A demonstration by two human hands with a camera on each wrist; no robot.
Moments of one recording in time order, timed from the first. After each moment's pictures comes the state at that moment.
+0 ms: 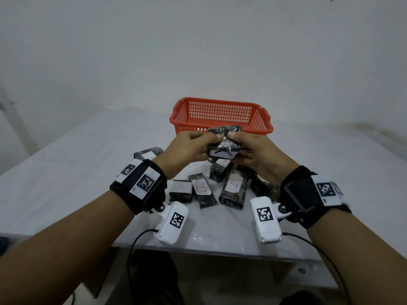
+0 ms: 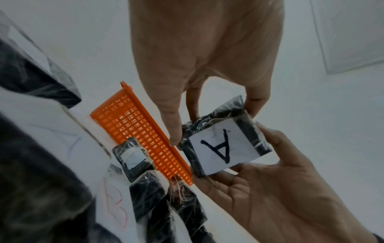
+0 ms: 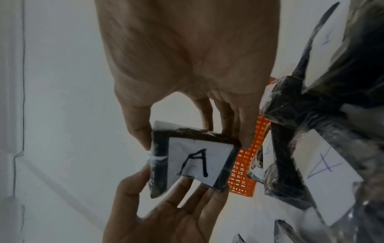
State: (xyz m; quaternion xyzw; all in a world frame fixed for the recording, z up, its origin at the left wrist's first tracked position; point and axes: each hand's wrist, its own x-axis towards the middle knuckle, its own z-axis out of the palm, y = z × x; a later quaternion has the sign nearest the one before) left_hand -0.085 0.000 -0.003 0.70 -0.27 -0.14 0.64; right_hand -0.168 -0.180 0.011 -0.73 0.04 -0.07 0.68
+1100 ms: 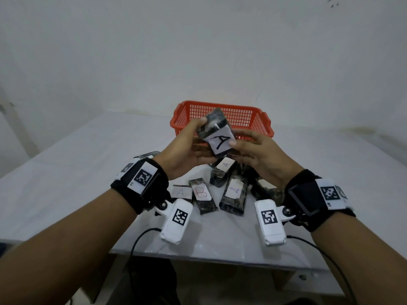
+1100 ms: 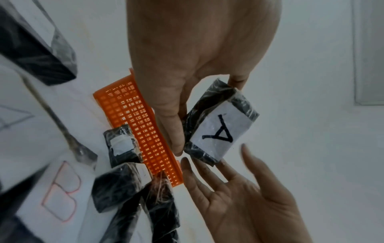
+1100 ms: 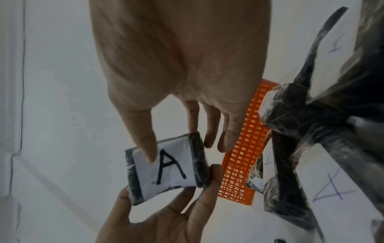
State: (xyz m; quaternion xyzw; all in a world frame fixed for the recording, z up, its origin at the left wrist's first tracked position) left_hand -0.077 -0.006 0.008 0.59 -0.18 -0.24 0.75; right_hand -0.153 -0.198 0.008 -0.72 0.01 -0.08 0.69
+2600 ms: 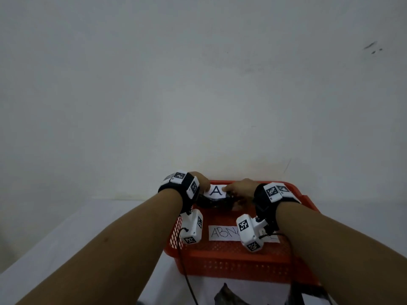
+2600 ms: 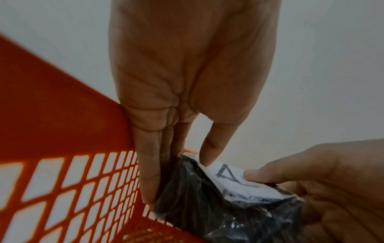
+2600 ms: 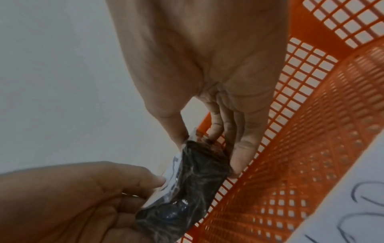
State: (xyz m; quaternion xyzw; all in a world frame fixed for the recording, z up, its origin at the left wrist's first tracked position) left_hand 0.327 -0.135 0.010 0.97 -0.15 -0.17 0.10; right_hand 0.203 -0.278 0.015 -0.84 0.21 0.02 0.51
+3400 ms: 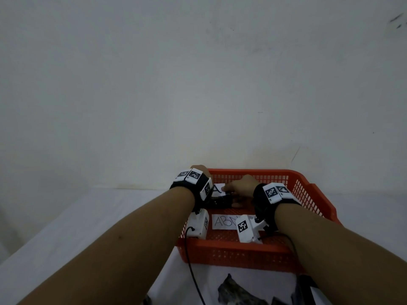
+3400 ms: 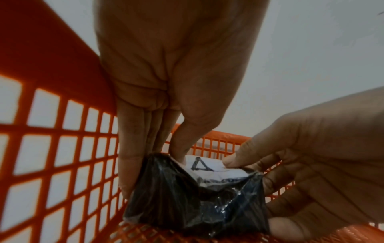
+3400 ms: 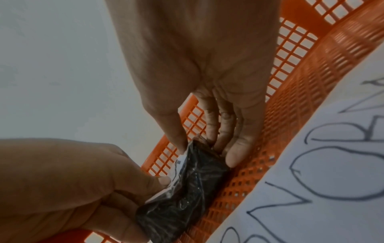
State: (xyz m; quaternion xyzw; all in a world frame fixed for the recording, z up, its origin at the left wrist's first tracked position) left_hand 0.299 -0.137 -0.001 0.99 -0.15 -0.05 0.05; right_hand 0.204 -0.274 -0.017 -0.80 0.21 0.03 0.56
